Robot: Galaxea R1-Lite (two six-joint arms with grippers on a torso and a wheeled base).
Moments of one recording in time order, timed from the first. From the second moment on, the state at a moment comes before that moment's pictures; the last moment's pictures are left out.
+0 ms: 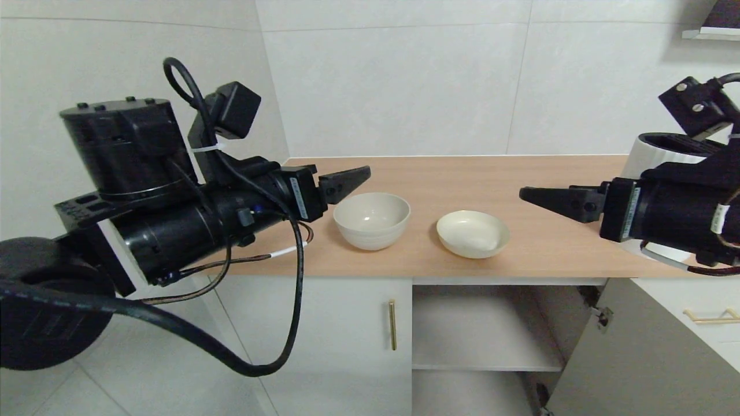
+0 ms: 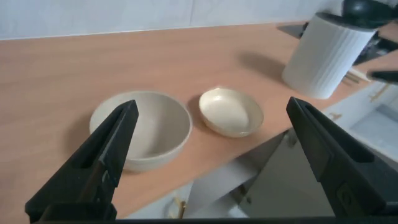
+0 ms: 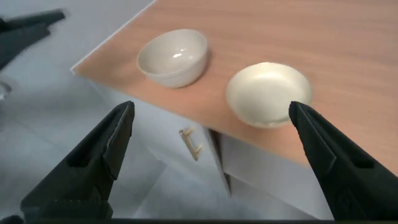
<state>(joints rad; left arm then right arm) -0.49 1.62 -0.92 -0.66 -0.14 -0.21 0.53 1.36 -0.92 -0.30 0.04 0.19</state>
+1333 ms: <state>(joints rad) -0.38 2.00 -1.37 -0.13 0.03 -0.54 0.43 1.82 -1.35 0.02 -0.18 0.40</state>
